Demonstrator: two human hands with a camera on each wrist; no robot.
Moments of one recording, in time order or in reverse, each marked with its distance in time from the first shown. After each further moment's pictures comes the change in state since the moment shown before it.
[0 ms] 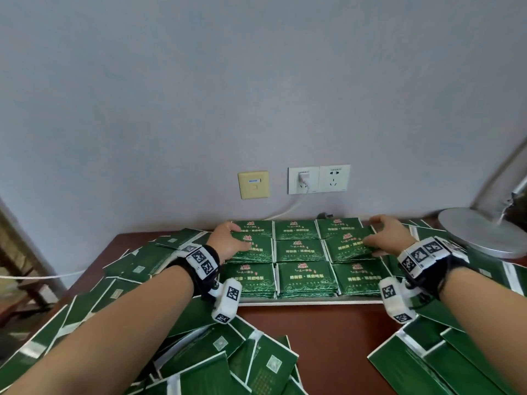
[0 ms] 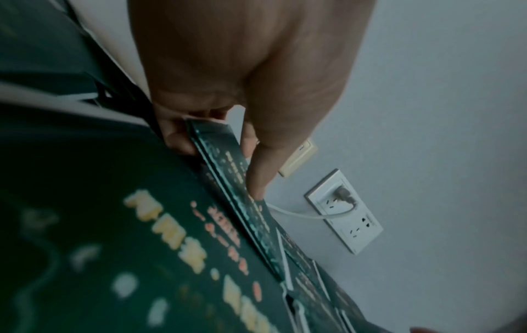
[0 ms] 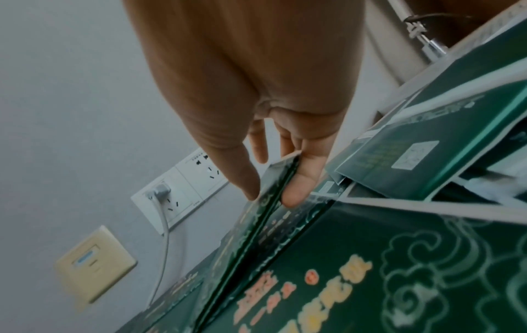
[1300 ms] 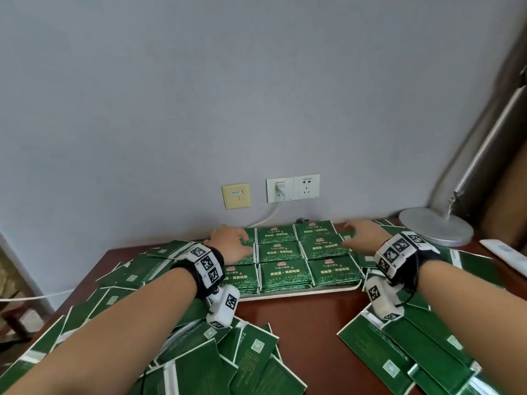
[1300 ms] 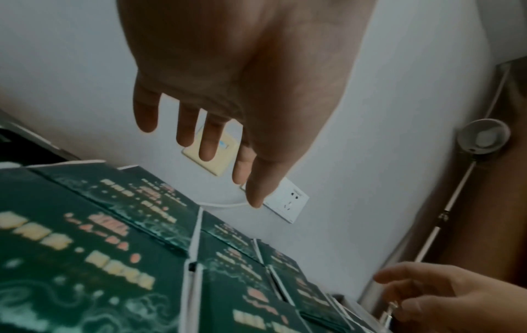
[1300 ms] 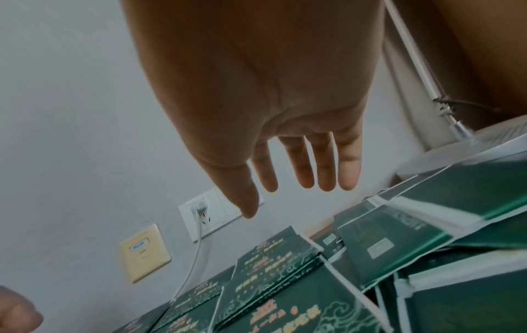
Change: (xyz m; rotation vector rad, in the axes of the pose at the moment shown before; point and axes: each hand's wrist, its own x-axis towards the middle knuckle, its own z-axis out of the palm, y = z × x) left_hand -0.058 0.059 0.007 0.566 -0.079 0.148; right_hand -0.075 -0.023 -0.036 -0.533 -0.011 -0.180
